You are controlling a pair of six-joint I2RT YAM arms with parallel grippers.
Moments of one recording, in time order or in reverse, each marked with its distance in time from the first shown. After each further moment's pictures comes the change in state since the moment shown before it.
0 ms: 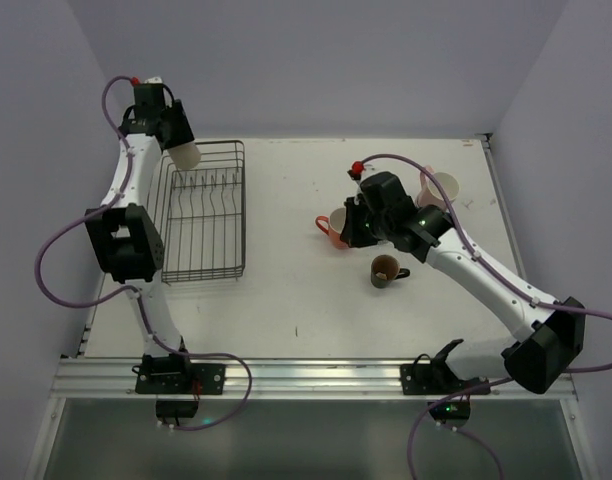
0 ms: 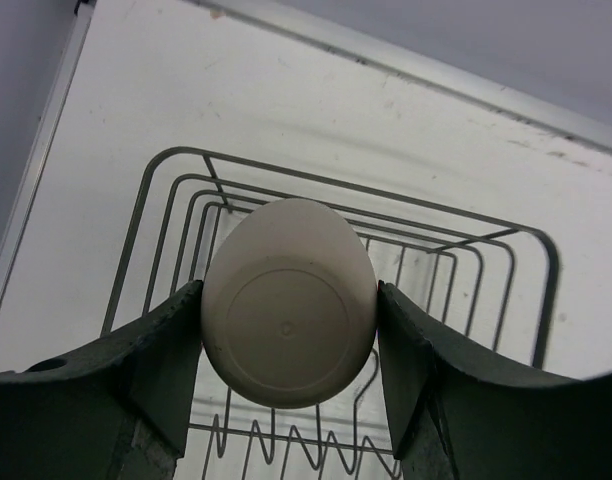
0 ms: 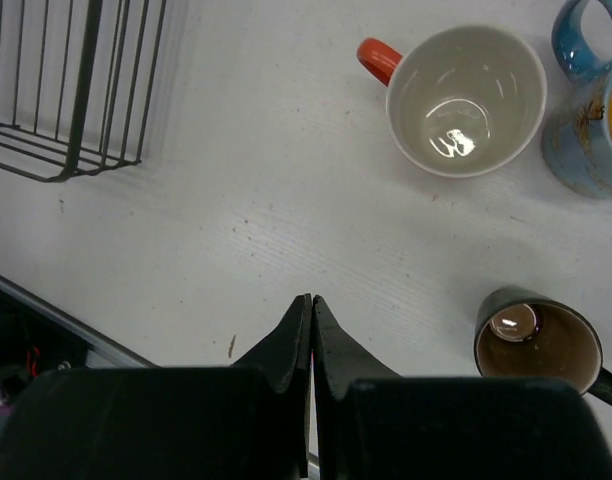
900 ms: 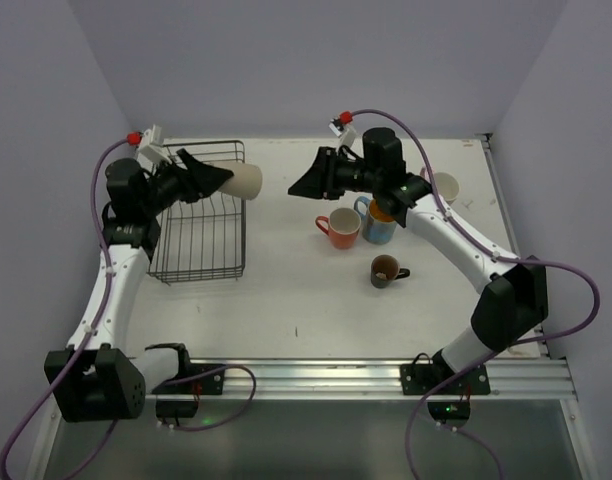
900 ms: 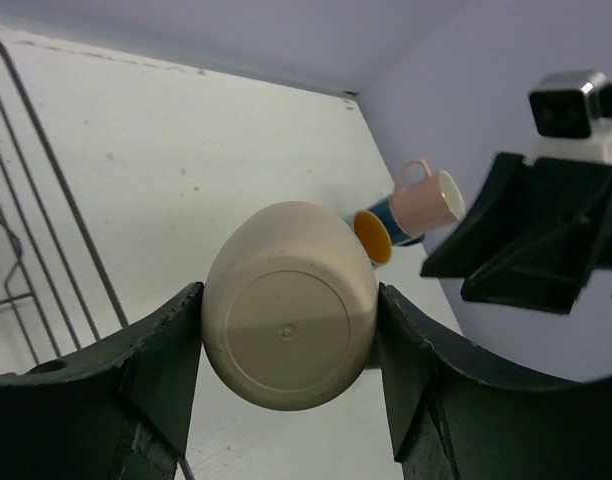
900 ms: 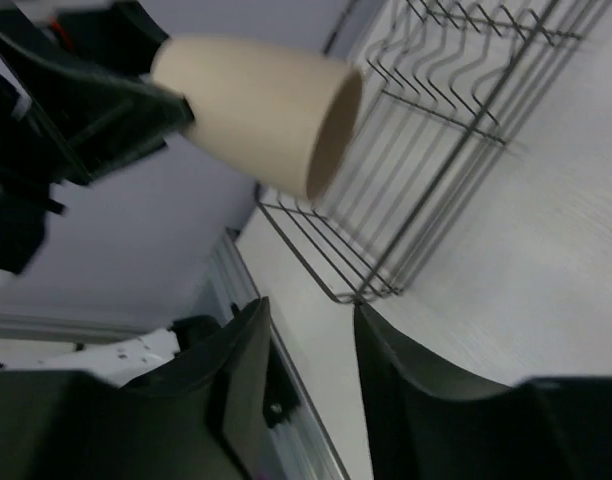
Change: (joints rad) left arm -0.018 -0.920 -0.993 0.592 0.756 -0.385; right arm -0.125 0.270 0.187 0.521 -0.603 0.195
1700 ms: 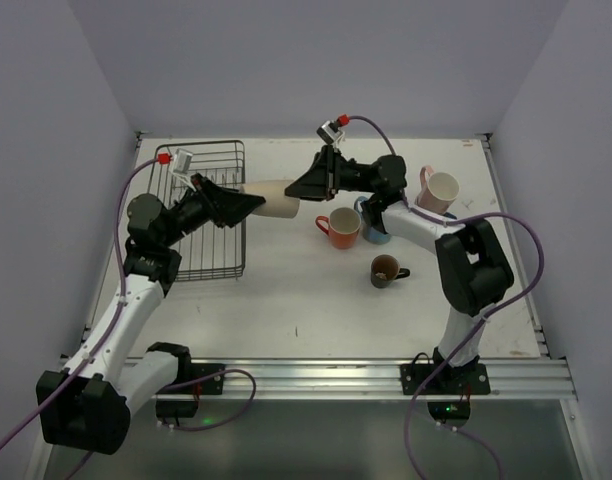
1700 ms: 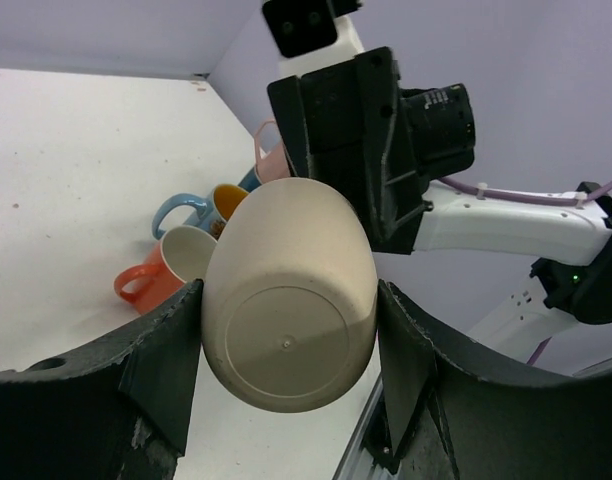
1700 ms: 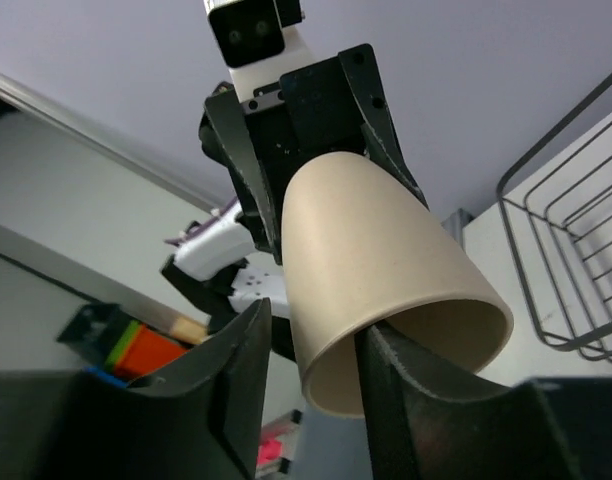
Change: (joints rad) left arm -0.212 -0.178 -0.269 0.403 0.083 -0.188; right arm -0.059 0.230 -0.194 1.292 -0.496 0.857
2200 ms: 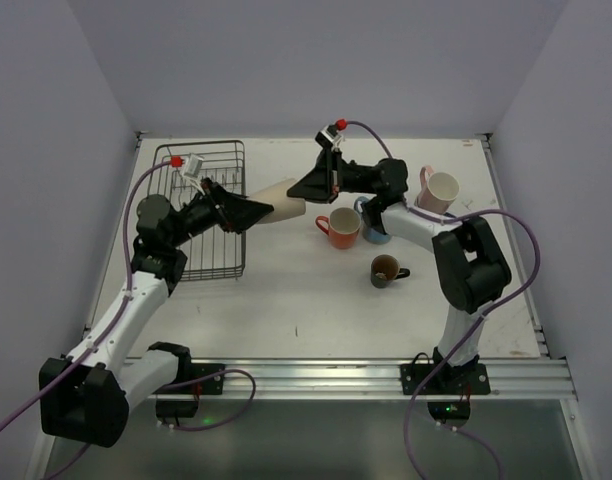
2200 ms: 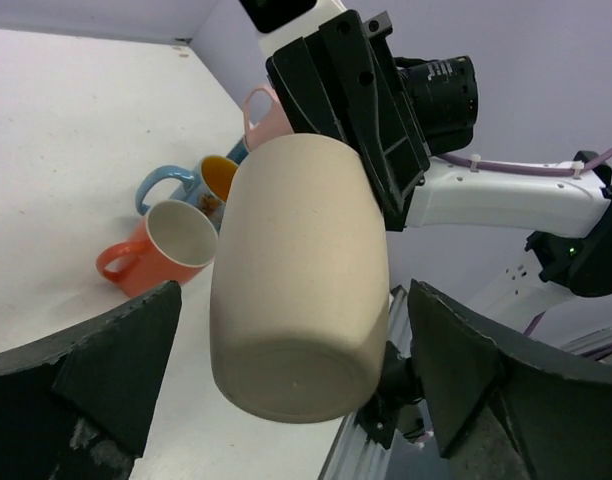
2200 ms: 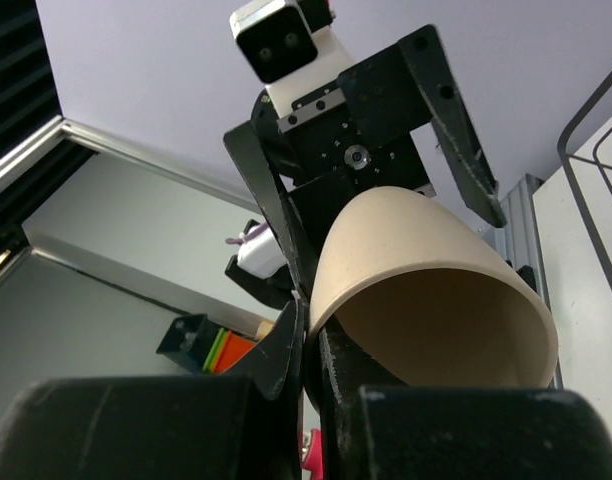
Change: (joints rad) left arm -0.030 0.041 -0.039 0.055 0.025 -0.005; right arm -0.009 0.065 0.002 0.146 -0.009 0.335
